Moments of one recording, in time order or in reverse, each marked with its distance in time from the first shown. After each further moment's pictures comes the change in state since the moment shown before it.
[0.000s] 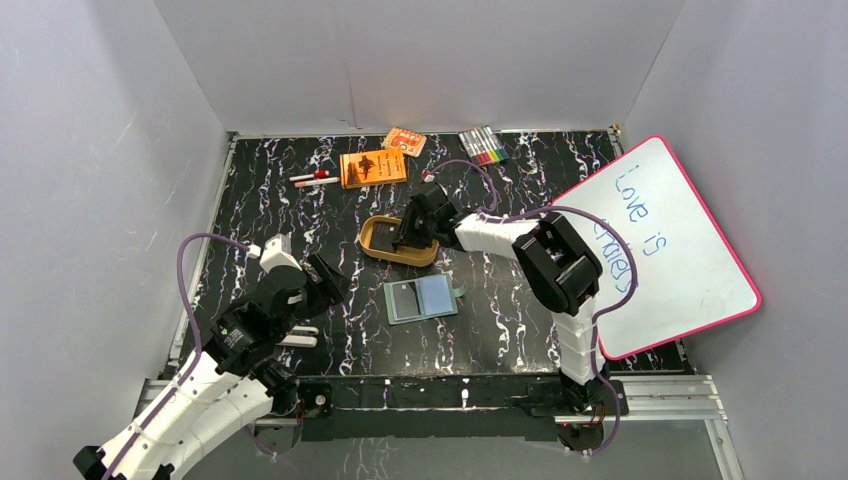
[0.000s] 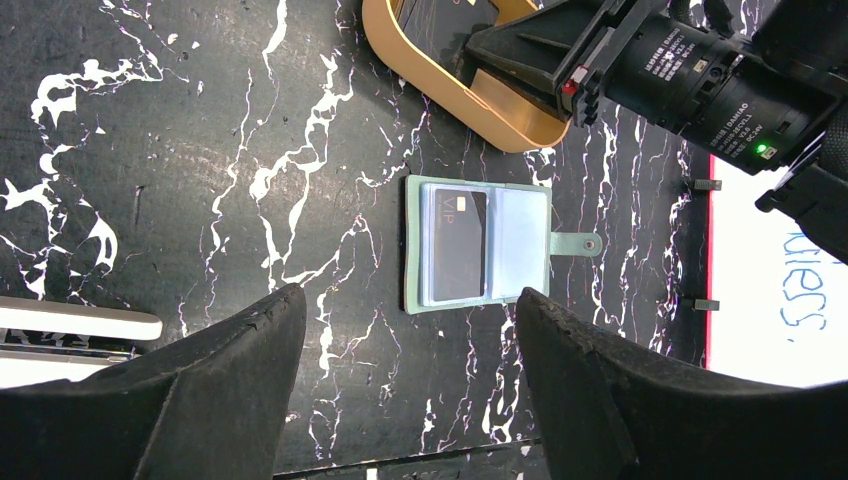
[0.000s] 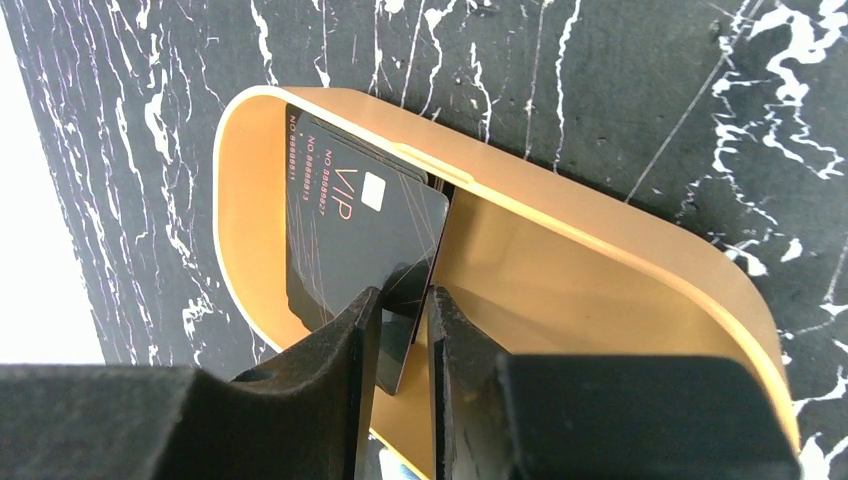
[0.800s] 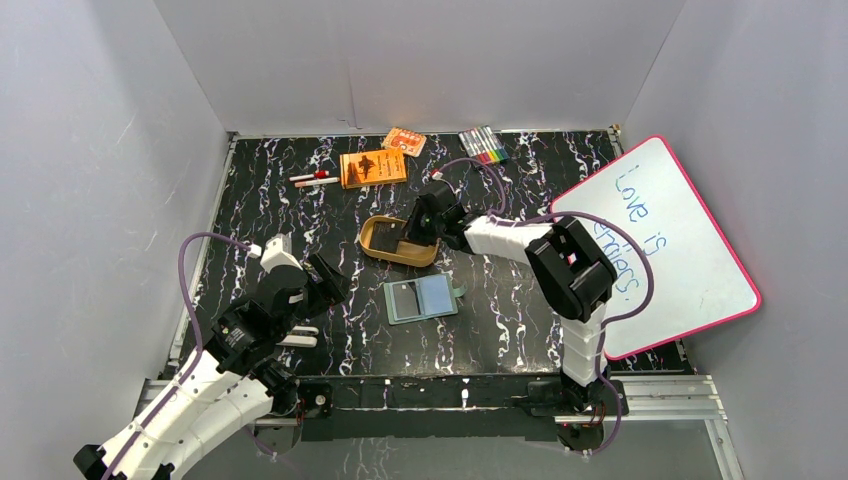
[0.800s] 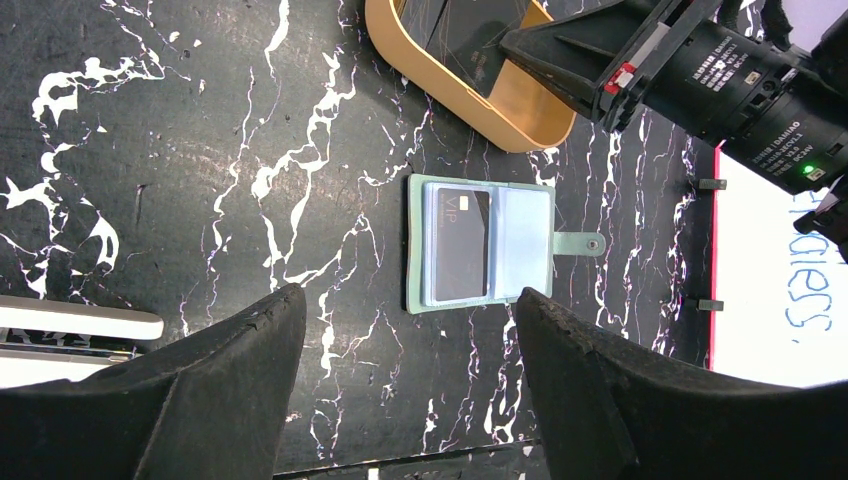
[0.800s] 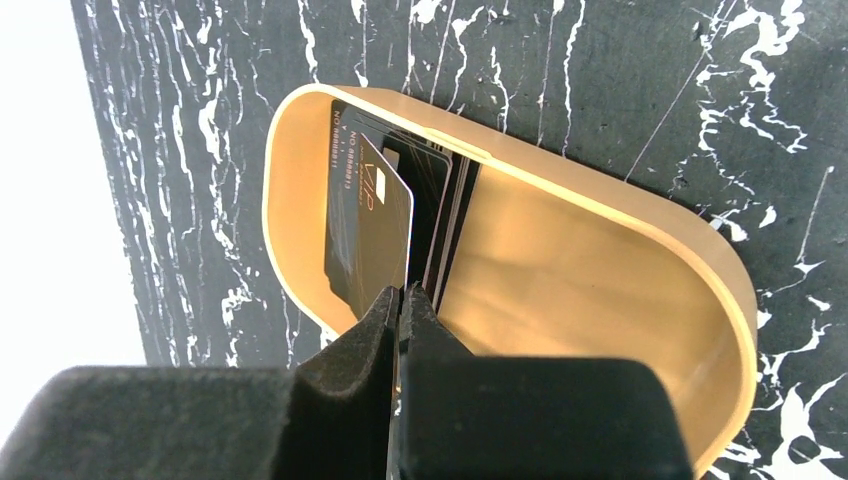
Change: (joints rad) left arm 0.000 0.008 0.000 0.001 0.000 0.000; right arm -0.010 -0.085 -0.082 0.055 -0.003 0.023
